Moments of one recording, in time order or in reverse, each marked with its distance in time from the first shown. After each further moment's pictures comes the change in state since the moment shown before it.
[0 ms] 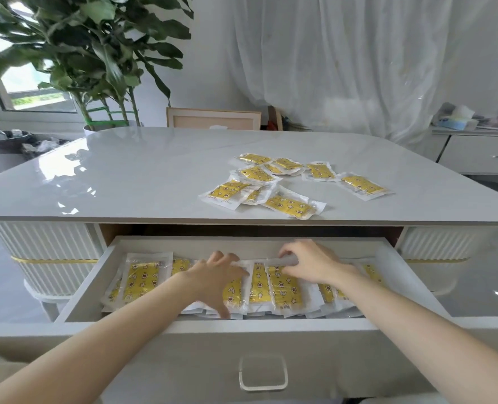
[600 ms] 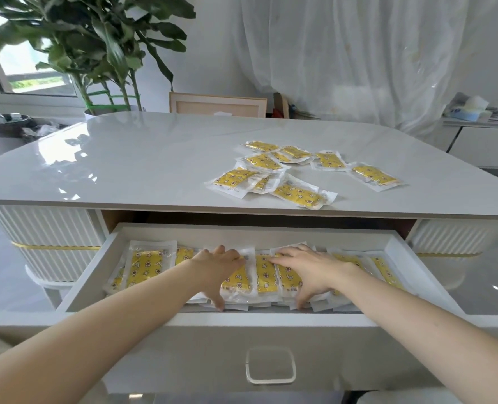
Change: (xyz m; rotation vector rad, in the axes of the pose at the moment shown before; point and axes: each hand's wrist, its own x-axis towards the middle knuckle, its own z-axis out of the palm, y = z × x) left_hand 0.012 -0.011 0.013 0.192 -0.076 0.019; right_hand -0.005 -0.011 0.012 -0.354 -0.316 -0.194
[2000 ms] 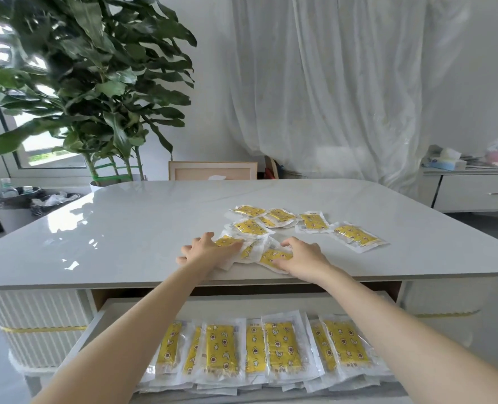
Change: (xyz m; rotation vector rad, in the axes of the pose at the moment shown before) left_hand 0.030 -0.044 -0.117 -1.023 0.467 -0.772; right_hand 0.000 0.034 -0.101 0.725 0.441 0.390
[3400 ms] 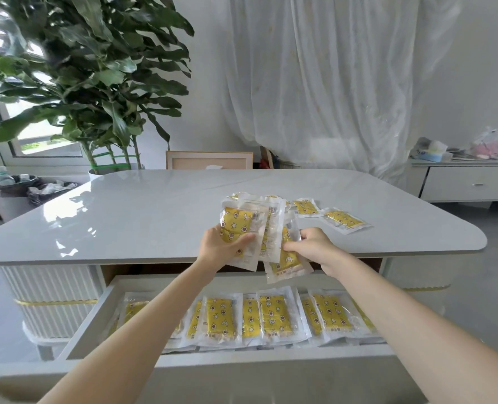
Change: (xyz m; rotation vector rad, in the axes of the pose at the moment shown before) left_hand -0.060 -0.005 0.007 -0.655 -0.056 0.342; right_hand -0.037 0.013 -0.012 0.468 0.027 0.125
